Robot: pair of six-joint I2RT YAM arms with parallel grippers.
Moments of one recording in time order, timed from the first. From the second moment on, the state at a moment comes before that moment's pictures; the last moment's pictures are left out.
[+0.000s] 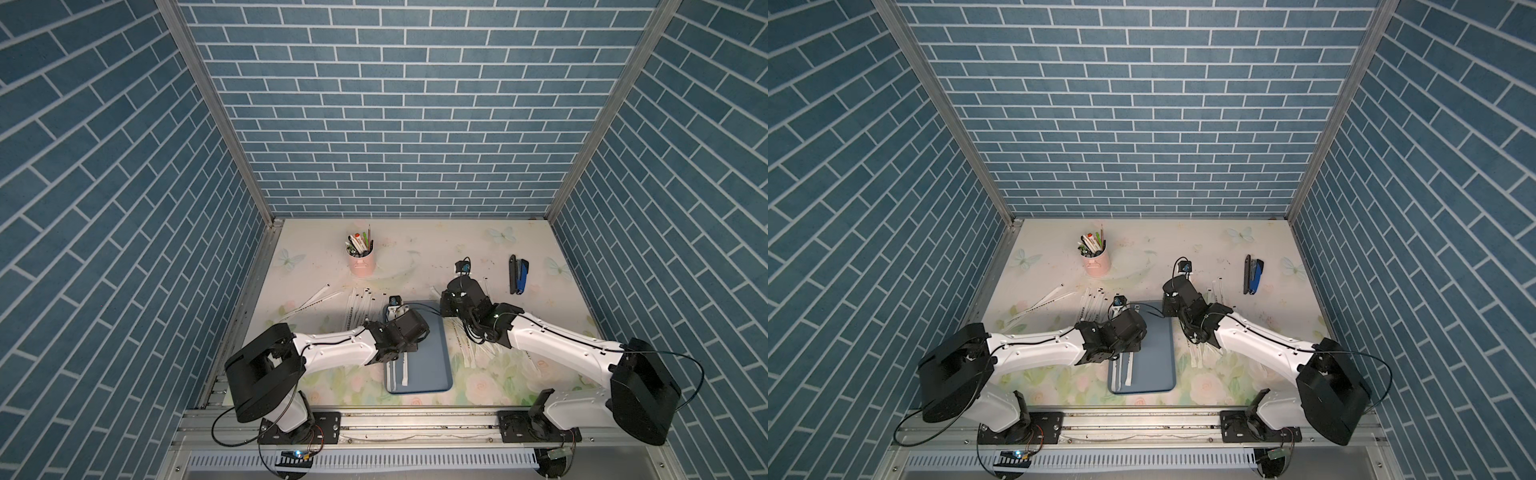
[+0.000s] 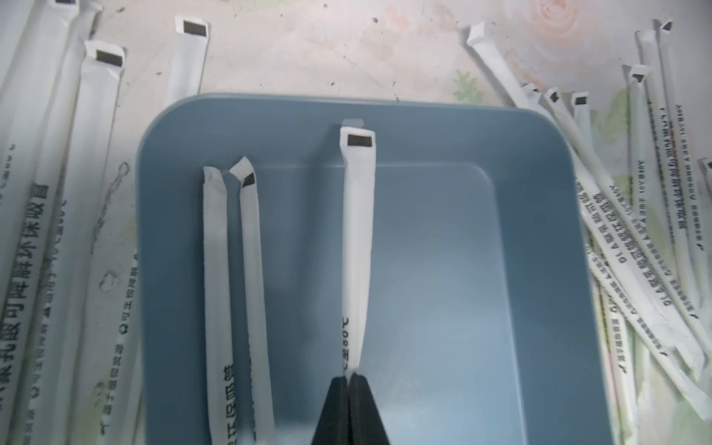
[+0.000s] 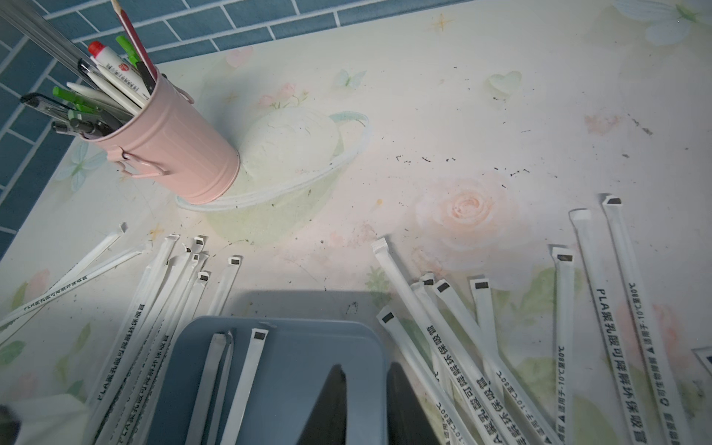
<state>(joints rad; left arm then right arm) -1.03 1.56 0.80 -0.30 -0.32 -0.97 0.85 1.34 0.82 -0.20 0.34 0.60</state>
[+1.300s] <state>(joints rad) -1.02 1.58 0.72 -0.24 -0.35 -1.00 0.84 1.34 0.82 -0.20 0.33 0.60</state>
